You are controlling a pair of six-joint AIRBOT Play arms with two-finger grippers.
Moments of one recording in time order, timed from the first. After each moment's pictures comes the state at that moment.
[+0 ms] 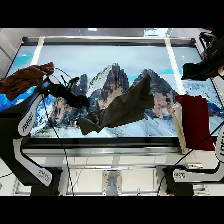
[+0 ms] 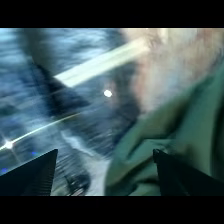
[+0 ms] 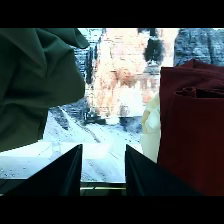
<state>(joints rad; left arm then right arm) -0.06 -1.81 1.40 0.93 -1.29 -1.09 -0.14 -1.45 1.89 -1.47 1.68 1.49</state>
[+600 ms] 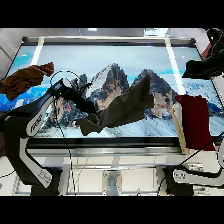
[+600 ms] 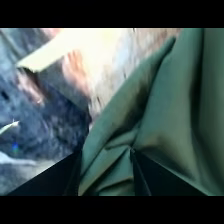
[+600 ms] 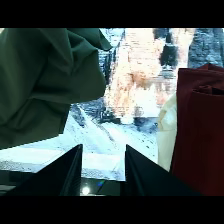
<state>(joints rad) -0.18 -1.85 1.40 0.94 -1.39 -1.04 -0.14 -1.39 1.89 -1.39 1.70 1.49</state>
